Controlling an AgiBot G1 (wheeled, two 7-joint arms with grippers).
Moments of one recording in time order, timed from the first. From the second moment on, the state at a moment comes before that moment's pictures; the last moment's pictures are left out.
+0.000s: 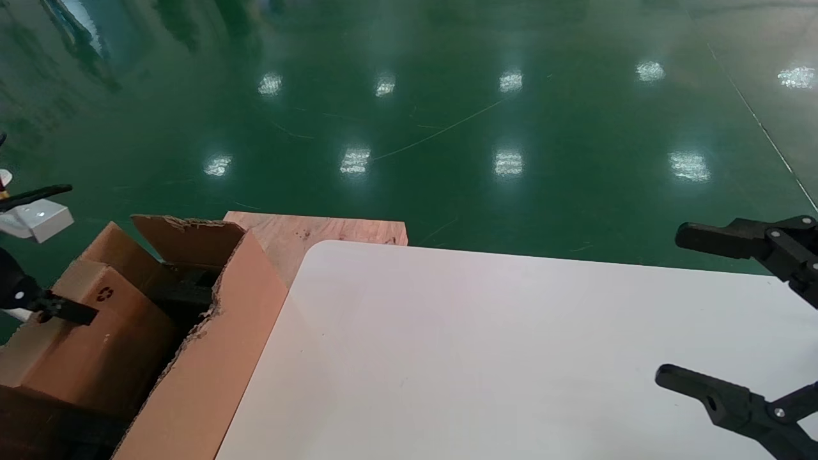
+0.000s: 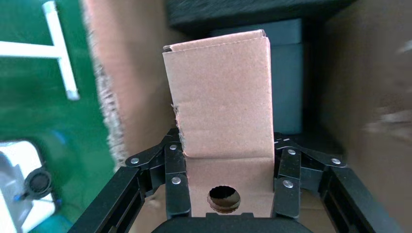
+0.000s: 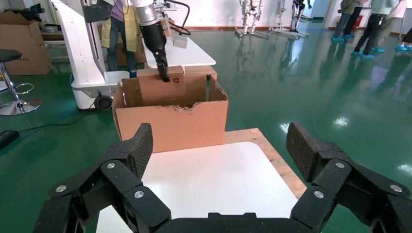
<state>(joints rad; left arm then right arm) -2.33 0.32 1.88 -0.99 1.62 1.35 -1.22 1.09 -0.58 -0.35 1.25 -0.67 -1.46 0.14</state>
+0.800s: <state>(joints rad) -2.19 0.34 1.91 -0.79 1.54 1.25 -1.07 1.09 -0.58 -0.35 1.25 -0.67 -1.46 0.14</state>
